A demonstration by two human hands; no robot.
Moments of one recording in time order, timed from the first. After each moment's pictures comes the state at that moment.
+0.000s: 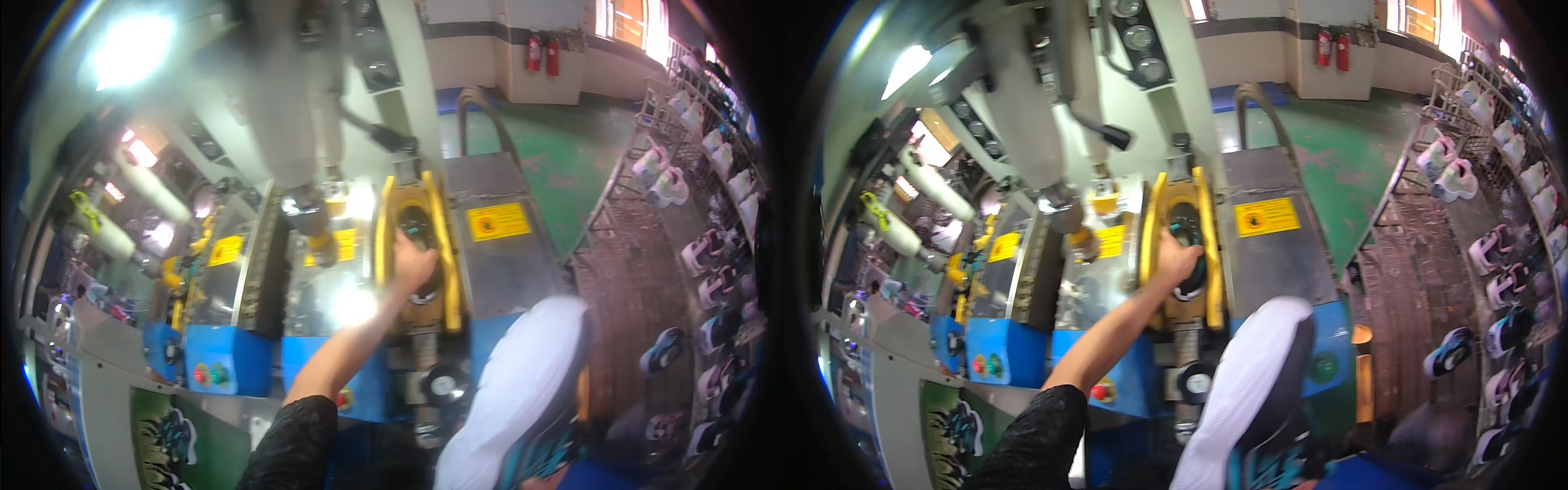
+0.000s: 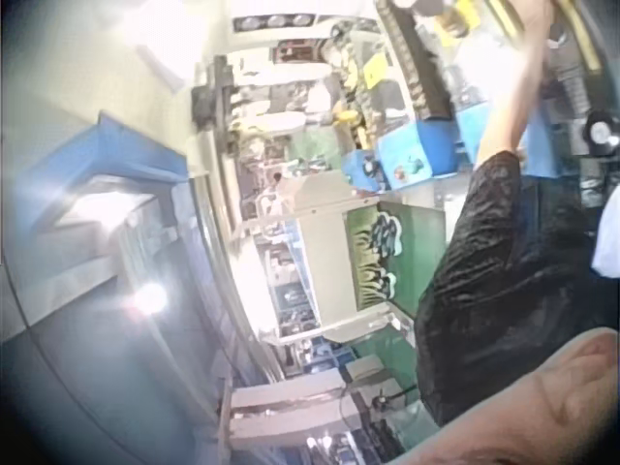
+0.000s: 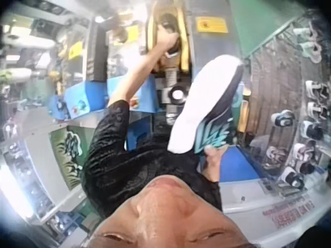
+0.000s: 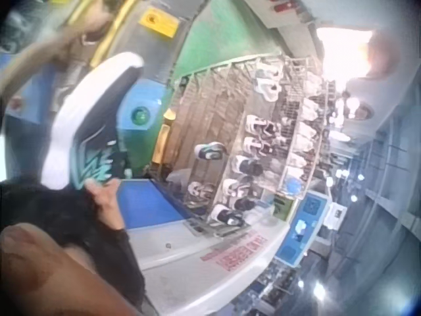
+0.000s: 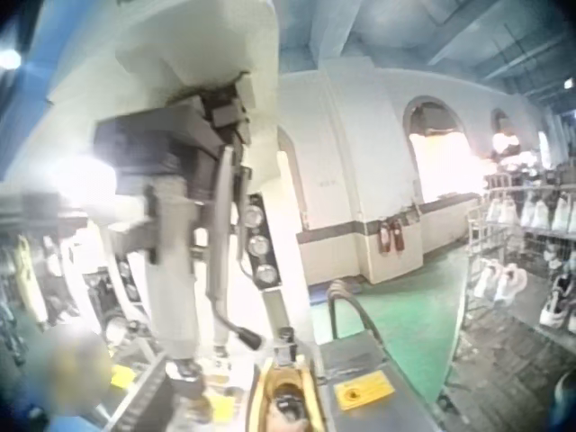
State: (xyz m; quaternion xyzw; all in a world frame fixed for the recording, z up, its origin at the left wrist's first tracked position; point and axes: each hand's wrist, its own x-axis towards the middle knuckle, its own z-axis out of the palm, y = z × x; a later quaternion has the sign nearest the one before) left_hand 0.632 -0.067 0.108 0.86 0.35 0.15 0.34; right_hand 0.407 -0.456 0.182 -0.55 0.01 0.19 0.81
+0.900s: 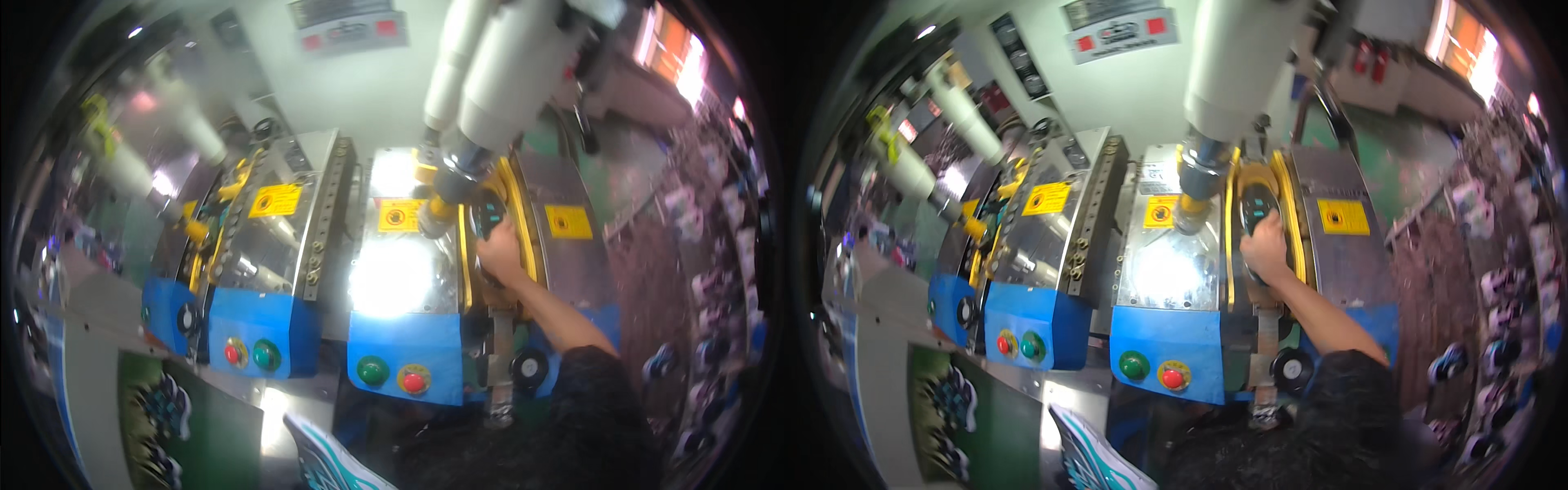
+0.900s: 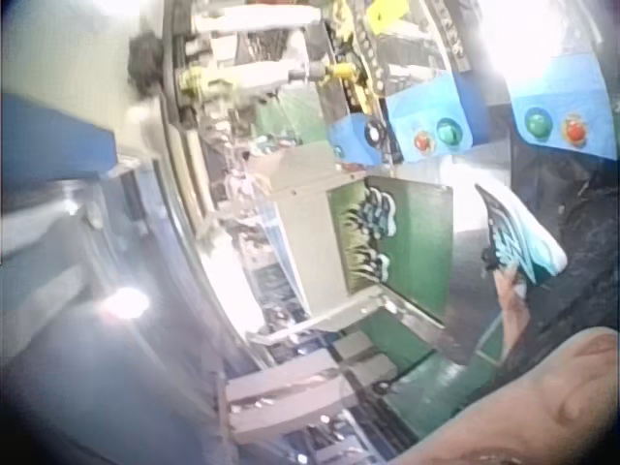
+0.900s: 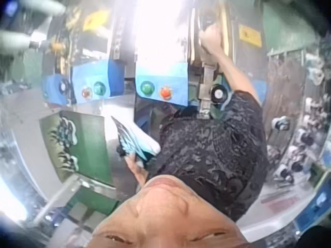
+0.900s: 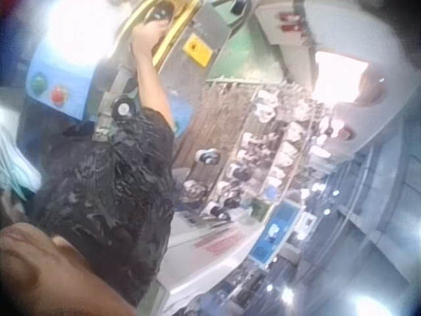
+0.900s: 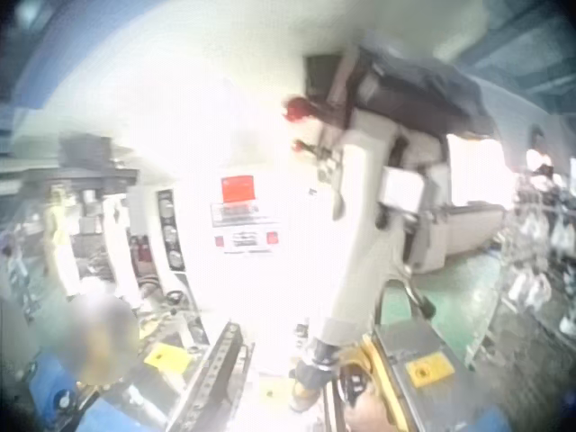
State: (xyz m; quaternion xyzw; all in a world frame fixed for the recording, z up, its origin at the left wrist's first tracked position) left_hand 0.095 -0.216 0.164 0.23 0.63 0.39 0.63; right_hand 0.670 -0.113 0.108 -0.90 -0.25 -0.10 0.34
